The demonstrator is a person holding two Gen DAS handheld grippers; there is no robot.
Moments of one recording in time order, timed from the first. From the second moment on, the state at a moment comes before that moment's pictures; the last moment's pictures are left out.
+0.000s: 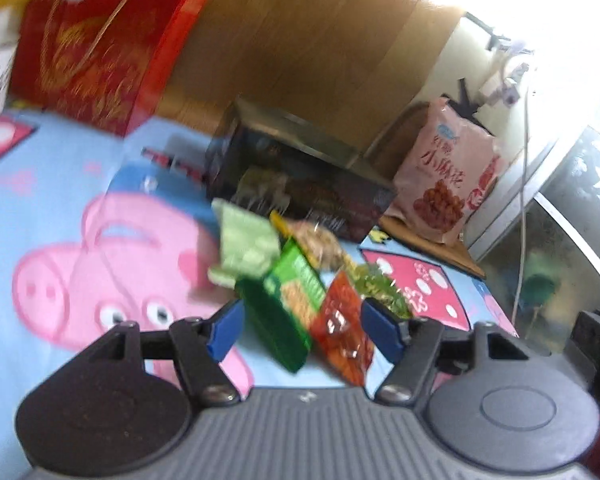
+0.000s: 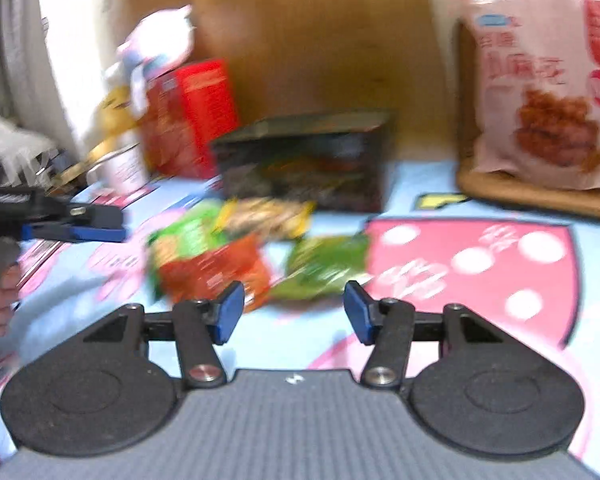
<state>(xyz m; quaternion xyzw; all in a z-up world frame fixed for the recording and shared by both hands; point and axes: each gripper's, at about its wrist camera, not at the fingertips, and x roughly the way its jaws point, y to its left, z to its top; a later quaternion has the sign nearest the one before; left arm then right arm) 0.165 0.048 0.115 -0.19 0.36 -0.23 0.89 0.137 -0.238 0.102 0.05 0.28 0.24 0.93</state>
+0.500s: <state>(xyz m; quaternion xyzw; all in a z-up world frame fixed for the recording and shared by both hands) 0.151 0.088 0.107 -0.26 0.36 -0.19 0.87 0.249 -0.150 0.105 0.06 0.37 0.35 0.86</state>
